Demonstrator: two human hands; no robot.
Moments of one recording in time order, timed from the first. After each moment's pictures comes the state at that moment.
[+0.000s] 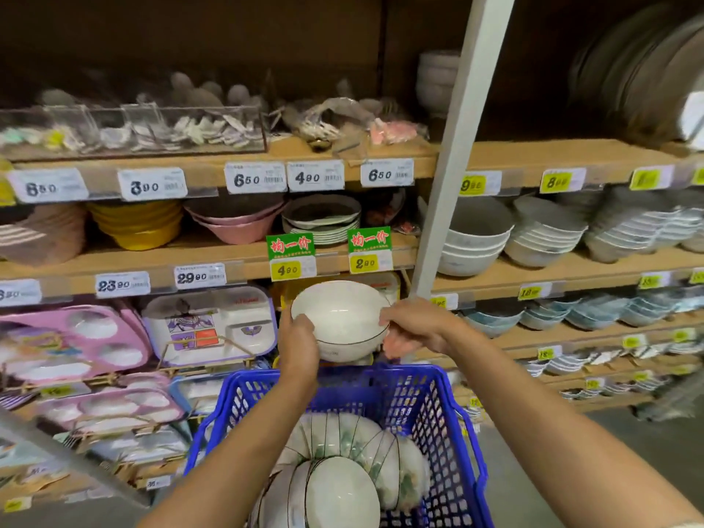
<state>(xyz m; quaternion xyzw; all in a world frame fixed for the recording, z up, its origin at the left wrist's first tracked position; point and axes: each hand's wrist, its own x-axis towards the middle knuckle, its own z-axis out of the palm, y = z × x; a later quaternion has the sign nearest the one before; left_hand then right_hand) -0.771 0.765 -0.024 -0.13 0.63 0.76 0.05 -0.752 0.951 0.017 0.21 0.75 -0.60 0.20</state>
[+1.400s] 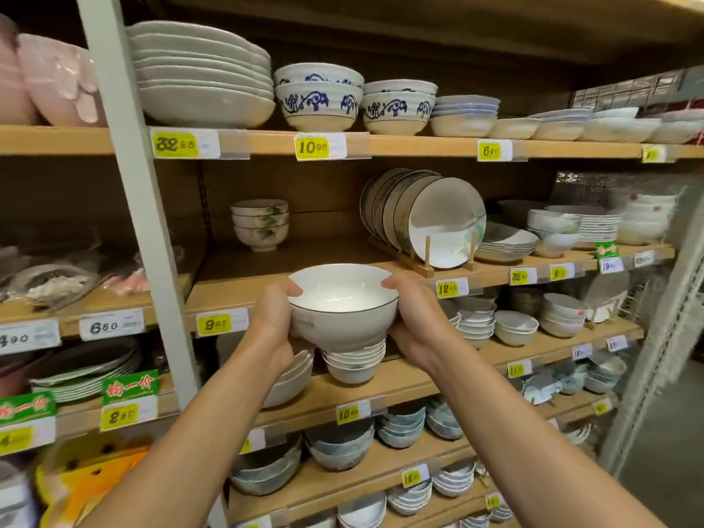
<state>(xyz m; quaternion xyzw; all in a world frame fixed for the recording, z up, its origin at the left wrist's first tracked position) -0.702 1.125 0.206 0.00 0.58 0.80 0.17 -0.641 1.279 0.198 0.11 0.58 -0.78 -0.19</state>
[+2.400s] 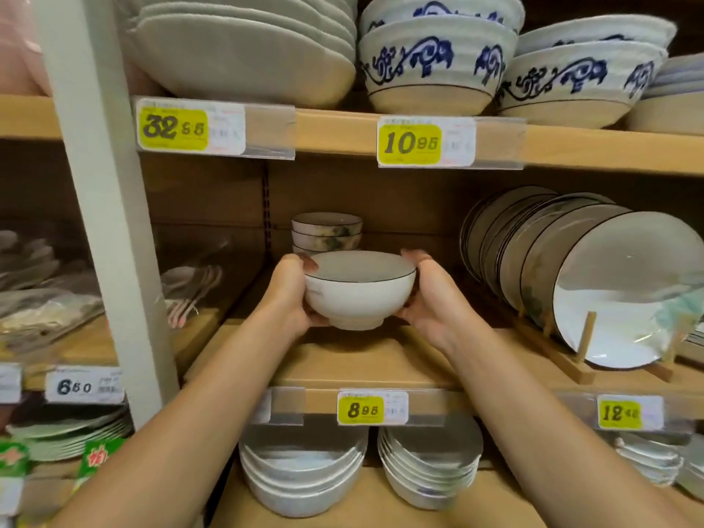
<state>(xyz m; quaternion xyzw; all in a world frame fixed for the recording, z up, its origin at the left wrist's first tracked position) -0.923 1.149 0.233 -0.06 0.54 0.83 0.10 -0.895 1.315 0.228 0.06 0.56 -0.82 -0.08</state>
